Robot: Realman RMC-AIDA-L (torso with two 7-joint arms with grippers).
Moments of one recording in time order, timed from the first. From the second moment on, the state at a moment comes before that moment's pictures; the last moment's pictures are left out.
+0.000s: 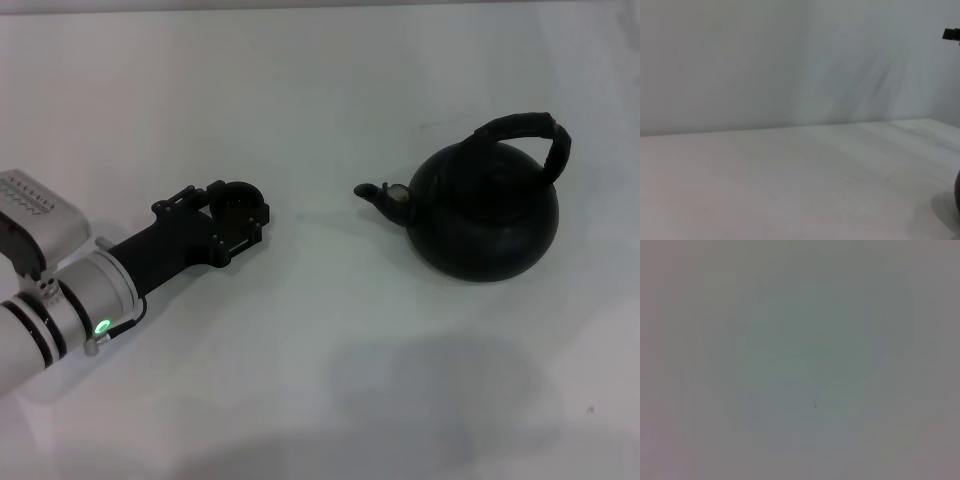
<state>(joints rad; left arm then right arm) -0.38 -2.09 1.98 0.24 -2.85 -0.96 2.44 0.67 2.00 -0.93 -0.16 -0.25 -0.77 0.29</state>
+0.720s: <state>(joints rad) -0.38 -2.09 1.99 0.25 -2.85 -0.94 2.44 0.67 1.99 -0.92 -0.16 -0.25 -0.77 0.29</state>
